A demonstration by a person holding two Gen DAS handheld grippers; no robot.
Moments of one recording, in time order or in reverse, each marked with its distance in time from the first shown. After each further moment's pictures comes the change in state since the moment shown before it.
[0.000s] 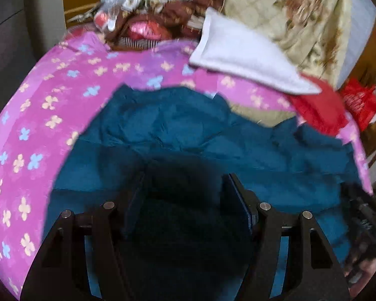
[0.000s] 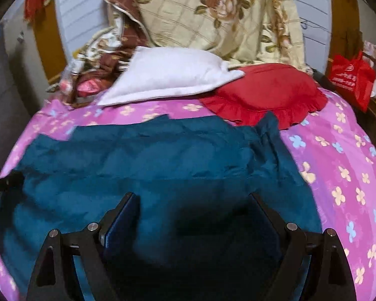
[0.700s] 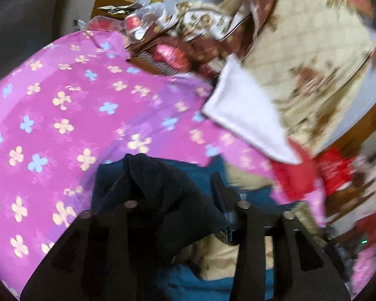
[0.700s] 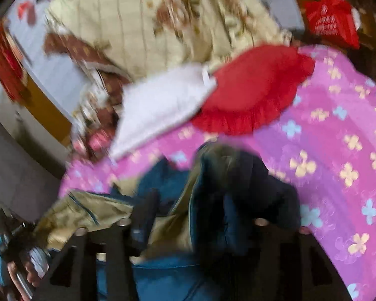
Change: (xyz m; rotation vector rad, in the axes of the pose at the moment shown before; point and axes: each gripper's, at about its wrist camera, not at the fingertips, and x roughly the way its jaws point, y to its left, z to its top) left arm -0.068 0.084 0.049 -0.321 -0.126 -0.238; right arm -0.043 -0.081 0.035 0.381 -0.070 0.246
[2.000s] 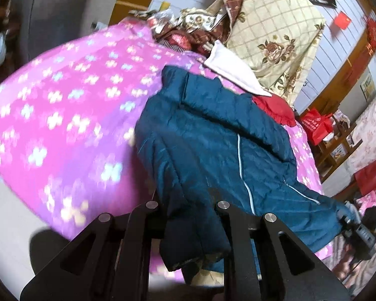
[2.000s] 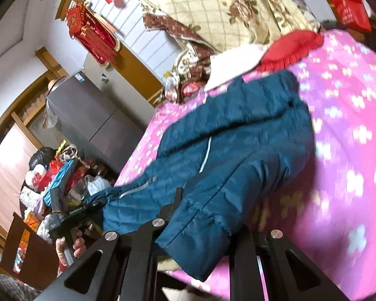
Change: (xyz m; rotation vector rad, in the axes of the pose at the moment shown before) left arm -0.283 0.088 -0.306 0.121 -0.040 0.033; right arm -0.294 -0.018 -0.266 -0.140 0.101 0.395
